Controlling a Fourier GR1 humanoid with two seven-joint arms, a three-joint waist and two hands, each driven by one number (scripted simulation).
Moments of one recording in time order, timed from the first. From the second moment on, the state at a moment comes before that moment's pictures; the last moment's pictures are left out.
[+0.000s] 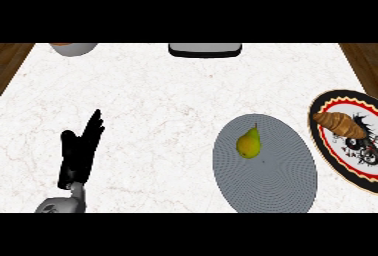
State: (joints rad) left arm -0.05 0.11 0.00 -1.45 -0.08 0.13 0.22; right arm -0.42 -0.72 -0.62 -0.39 0.20 0.38 -0.72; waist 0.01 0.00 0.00
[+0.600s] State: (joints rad) left arm -0.02 0.11 0.00 -1.48 -0.09 0.12 0.21; right arm -0.45 -0.73 -0.56 -0.28 0.22 0.24 -0.76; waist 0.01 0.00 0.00
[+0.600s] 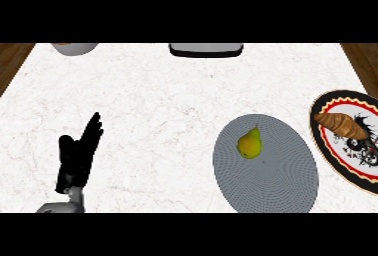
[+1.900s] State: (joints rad) left arm -0.05 0.11 0.03 -1.45 -0.09 0.10 0.20; right arm -0.36 -0.85 -0.60 -0.14 0.17 0.18 -0.86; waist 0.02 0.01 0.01
